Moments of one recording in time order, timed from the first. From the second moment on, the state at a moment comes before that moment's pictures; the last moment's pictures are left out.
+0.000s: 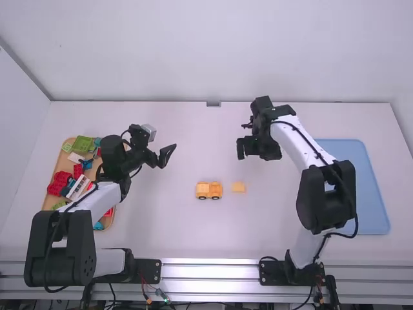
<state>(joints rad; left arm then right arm) 0.08 1.41 0.57 0.52 0.68 0.15 0.25 1.88 1.52 -1.12 -0.12 0.04</state>
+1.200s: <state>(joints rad) -0.12 1.70 0.57 0.60 1.28 0.80 0.01 1.88 1.28 -1.21 -0.96 -1.99</state>
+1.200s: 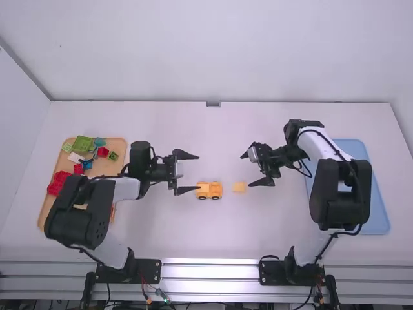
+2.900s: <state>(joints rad) -0.23 1.83 0.69 0.21 1.09 1.00 0.02 1.98 0.69 -0.04 -0.97 -1.26</state>
